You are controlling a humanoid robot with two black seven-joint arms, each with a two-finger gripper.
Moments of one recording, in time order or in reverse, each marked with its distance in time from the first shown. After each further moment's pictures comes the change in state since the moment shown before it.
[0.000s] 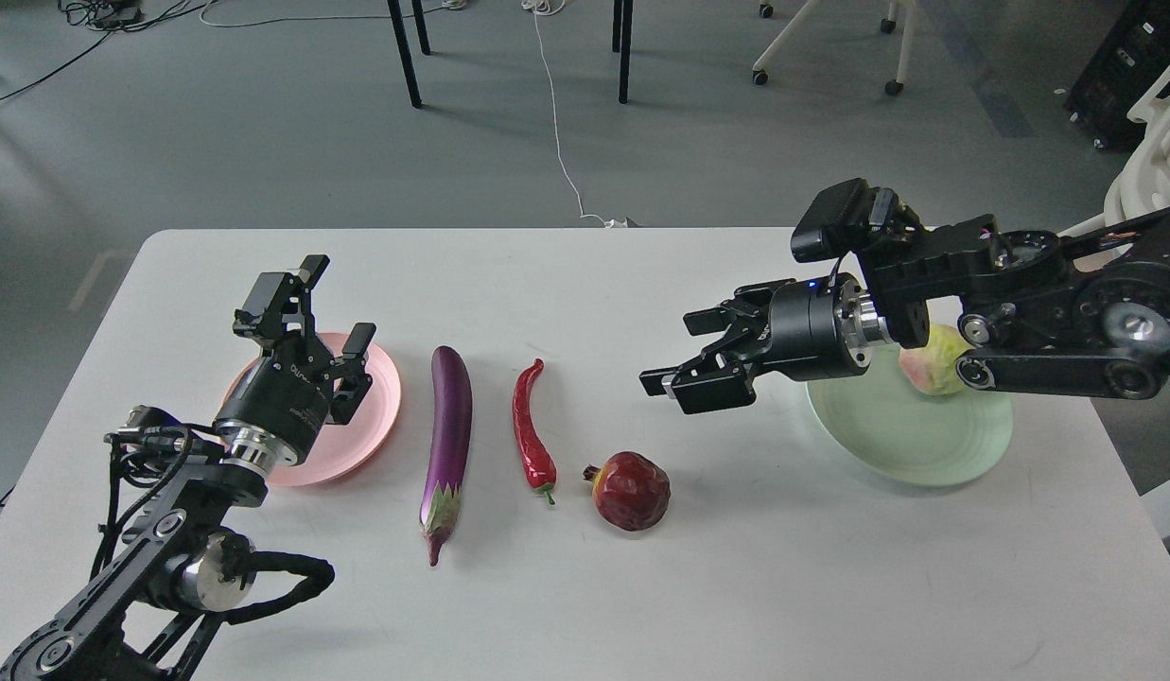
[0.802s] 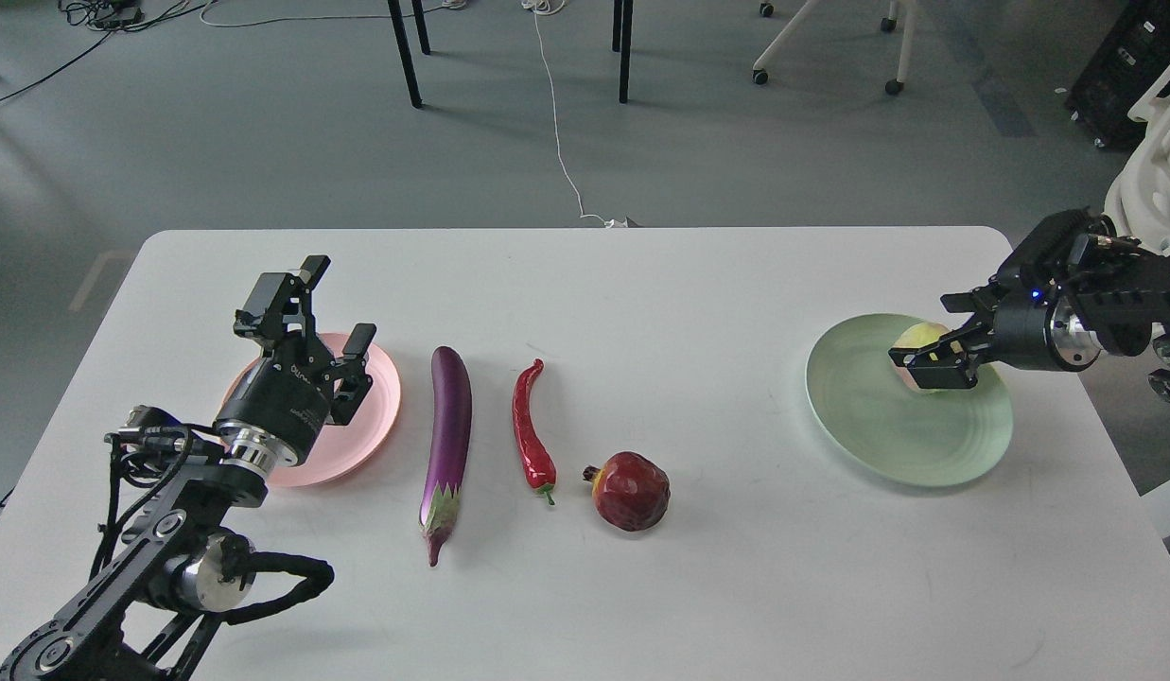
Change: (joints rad) left arm 0.000 0.004 0.005 -0.002 0.000 -0.002 0.000; right arm -0.272 -0.276 0.012 -0.459 -0.269 -0.012 0.000
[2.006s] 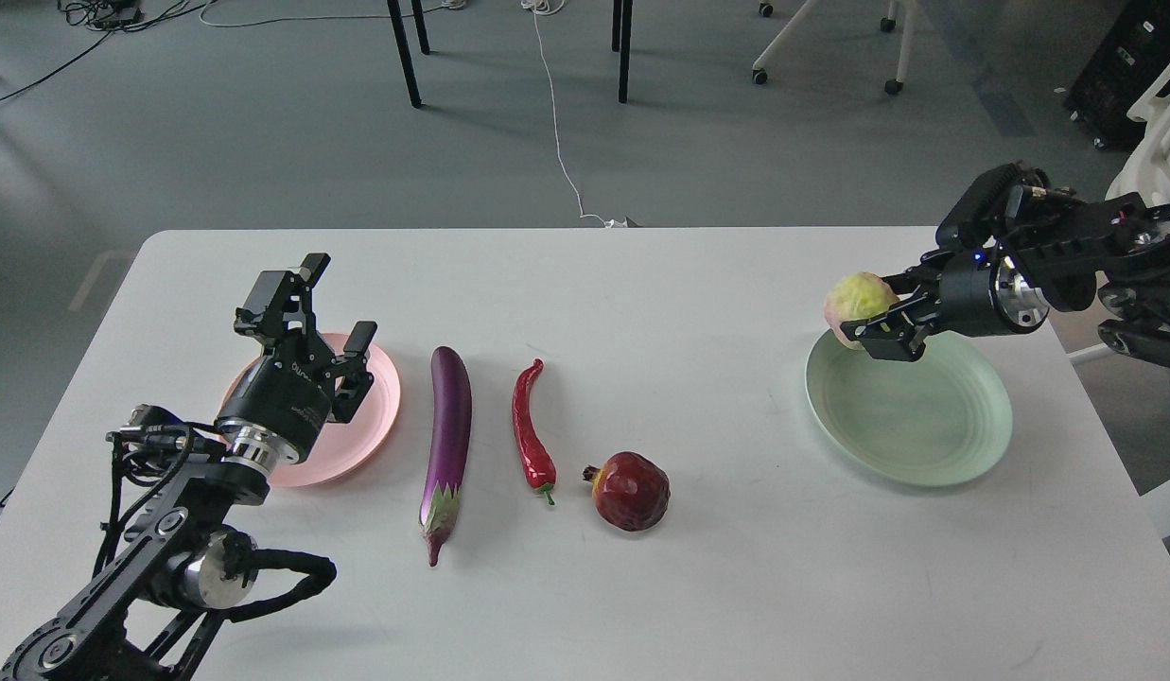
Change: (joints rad) left arm -0.005 -0.006 -0.003 0.004 -0.002 0.002 0.000; right arm 0.075 0.069 -0.026 0.011 -0.002 0.104 0.000
